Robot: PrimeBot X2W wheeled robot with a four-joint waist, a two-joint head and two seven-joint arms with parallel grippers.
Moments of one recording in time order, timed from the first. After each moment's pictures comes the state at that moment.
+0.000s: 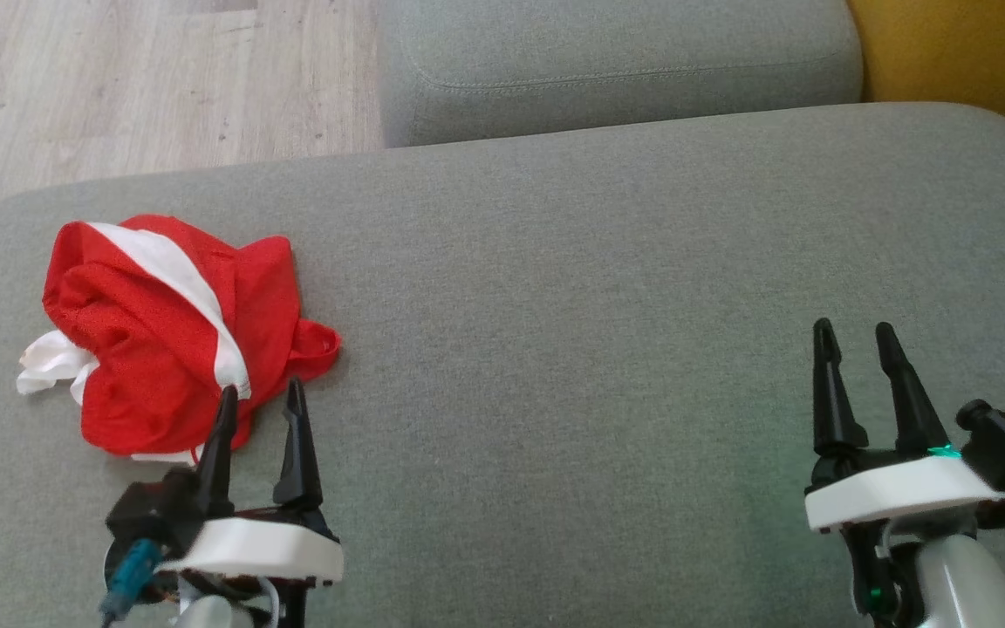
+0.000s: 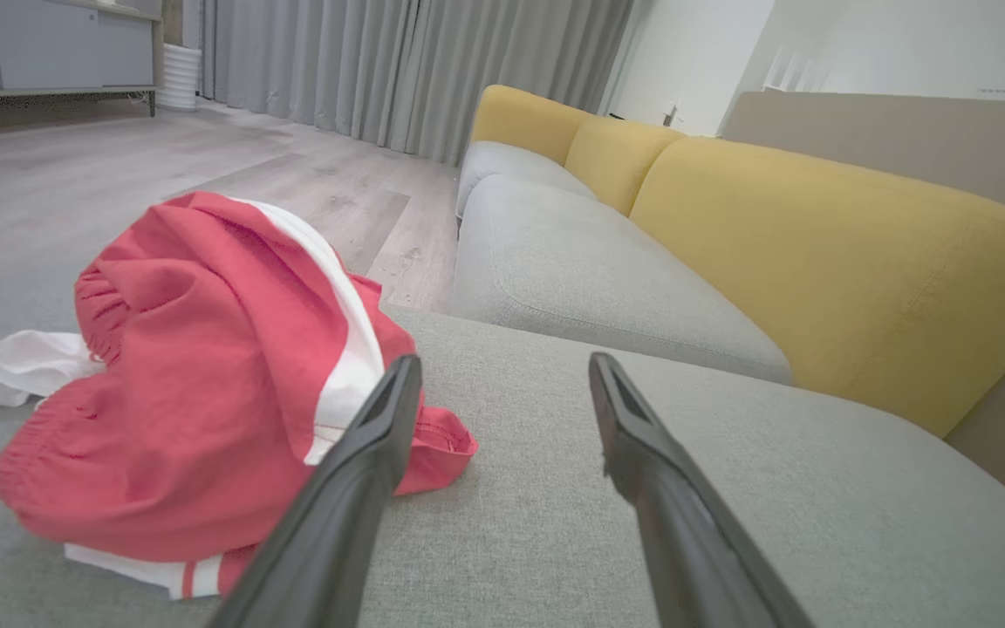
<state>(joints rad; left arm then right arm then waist) -0.02 0.11 -0.23 0.13 -0.47 0.06 -0.13 -0.04 -0.04 0.01 0.16 0.35 0.13 -0.13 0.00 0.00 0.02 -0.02</state>
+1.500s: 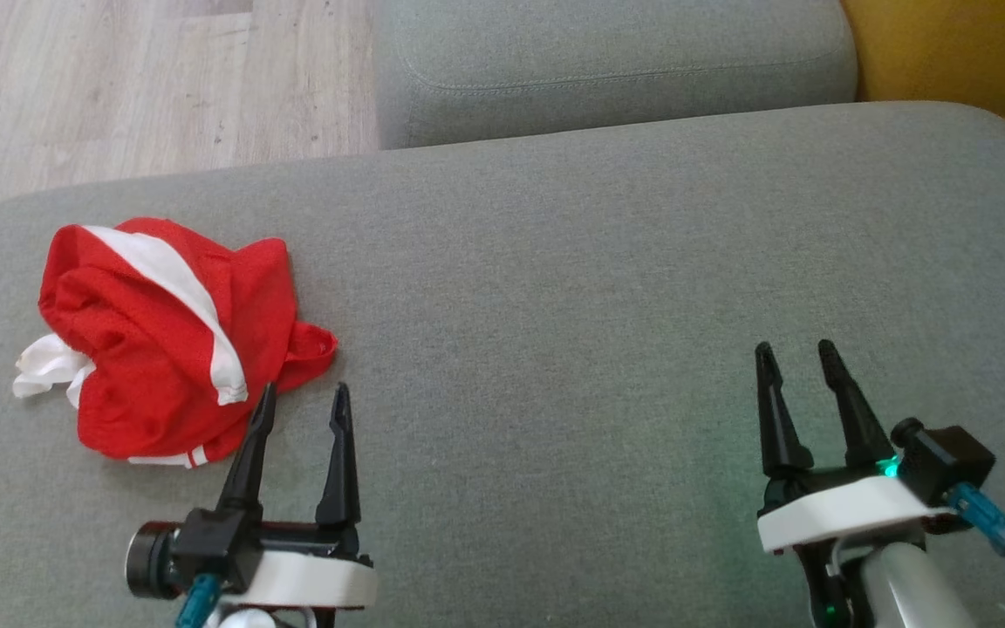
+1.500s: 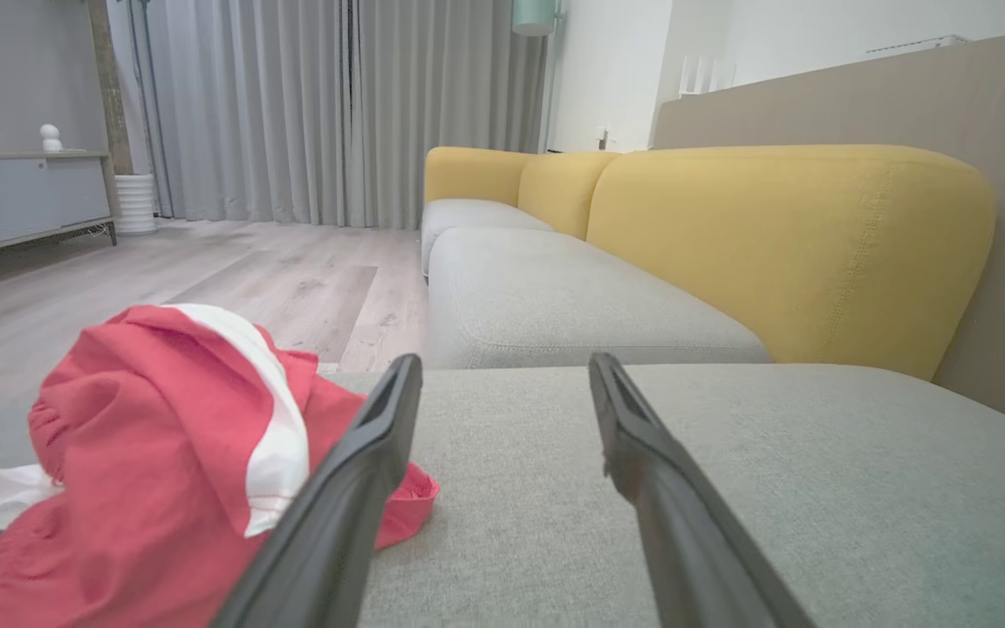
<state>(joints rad) 0.00 0.10 -0.29 0.13 -0.24 0.09 -0.25 -0.06 -0.04 0.11 0.28 0.28 0.13 -0.25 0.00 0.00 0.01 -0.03</state>
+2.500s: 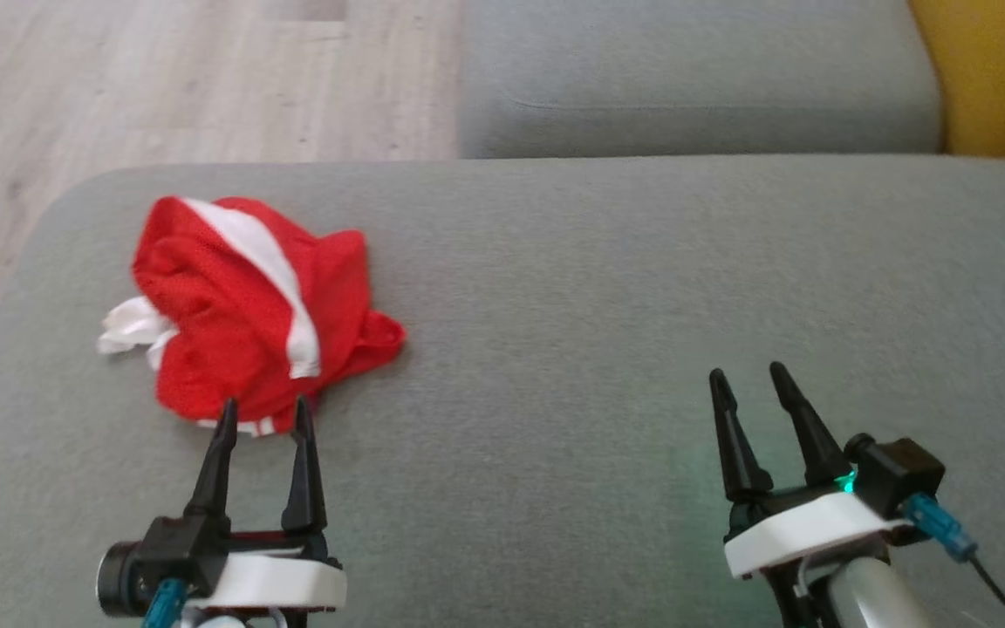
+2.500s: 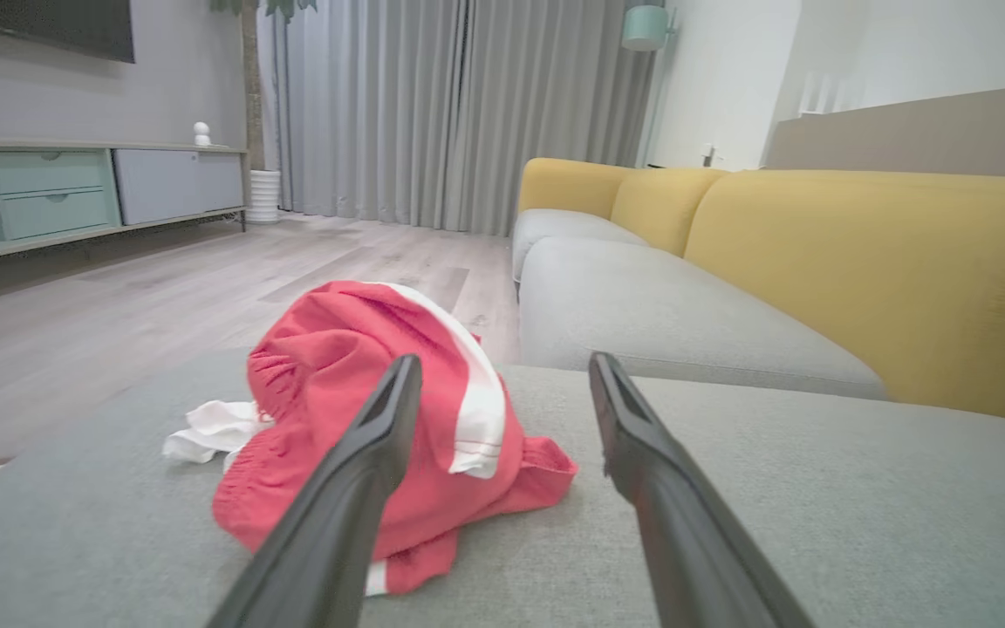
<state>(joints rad) 0.01 0.05 -0.17 0.18 -0.22 0.03 -0.25 -0.06 -0.04 0.19 0.32 0.28 0.13 -0.25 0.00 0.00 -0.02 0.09</state>
